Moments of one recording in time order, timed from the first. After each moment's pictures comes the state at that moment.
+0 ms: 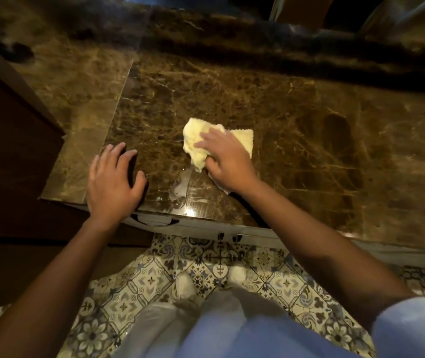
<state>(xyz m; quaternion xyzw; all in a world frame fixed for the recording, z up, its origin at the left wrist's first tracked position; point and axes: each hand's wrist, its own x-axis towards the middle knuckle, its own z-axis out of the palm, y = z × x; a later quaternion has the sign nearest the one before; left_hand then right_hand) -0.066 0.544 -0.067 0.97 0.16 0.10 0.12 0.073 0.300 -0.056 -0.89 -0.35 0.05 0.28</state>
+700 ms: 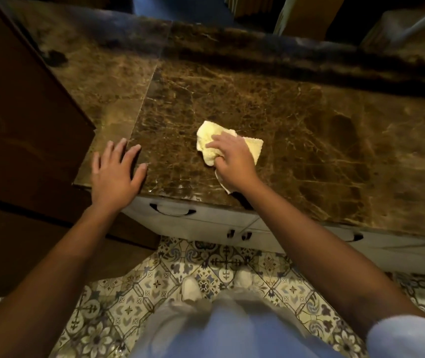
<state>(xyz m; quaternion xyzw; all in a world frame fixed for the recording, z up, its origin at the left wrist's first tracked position) -0.097 0.595 -0.071 0.98 0.15 0.06 0.10 0.034 0.327 -0.050 -0.90 -0.26 0.06 0.34</state>
